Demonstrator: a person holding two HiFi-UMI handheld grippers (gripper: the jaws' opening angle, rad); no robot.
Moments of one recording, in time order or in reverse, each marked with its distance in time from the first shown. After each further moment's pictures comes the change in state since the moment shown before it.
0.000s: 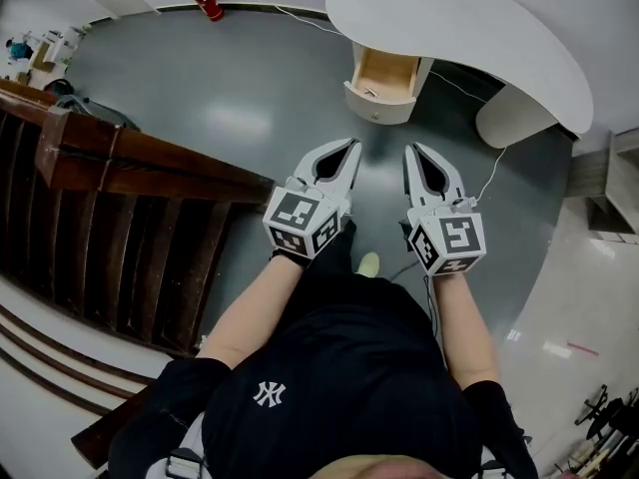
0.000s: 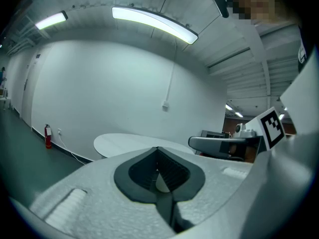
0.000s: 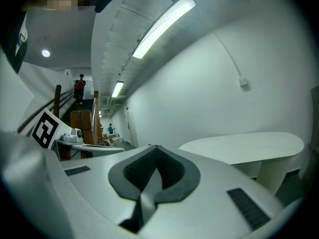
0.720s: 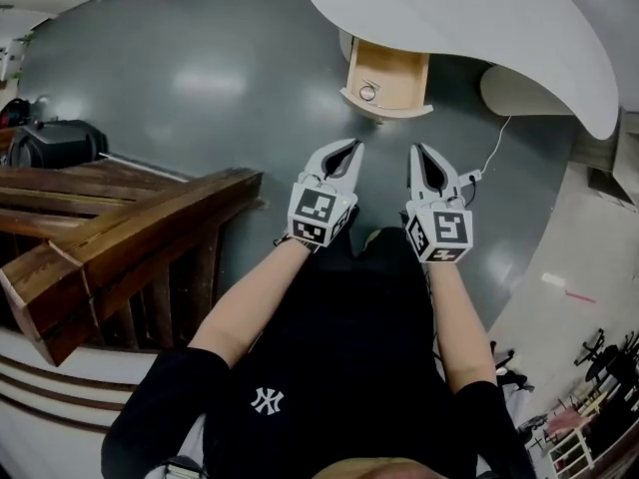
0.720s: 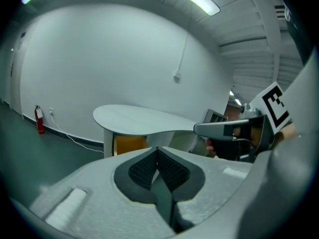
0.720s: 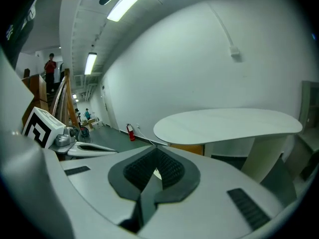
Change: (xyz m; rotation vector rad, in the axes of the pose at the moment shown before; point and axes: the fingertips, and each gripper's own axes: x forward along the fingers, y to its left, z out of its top) left arm 0.179 0.177 -0.147 -0.027 0.267 -0.070; right arm 0.200 -0.118 -0.149 0.061 0.255 -0.229
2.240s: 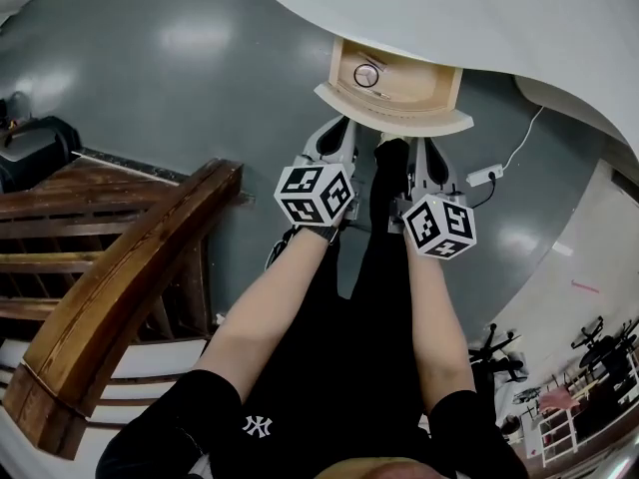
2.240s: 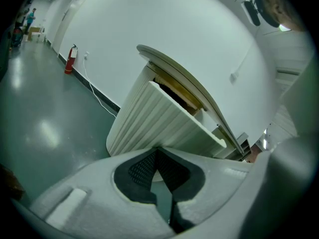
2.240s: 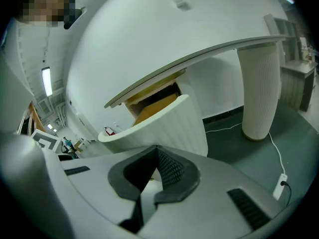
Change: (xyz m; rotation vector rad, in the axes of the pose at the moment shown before) left arm 0.226 0.132 -0.161 -0.533 0.061 0.175; right arm 0.199 -0.137 -0.192 0.438 0.099 -0.123
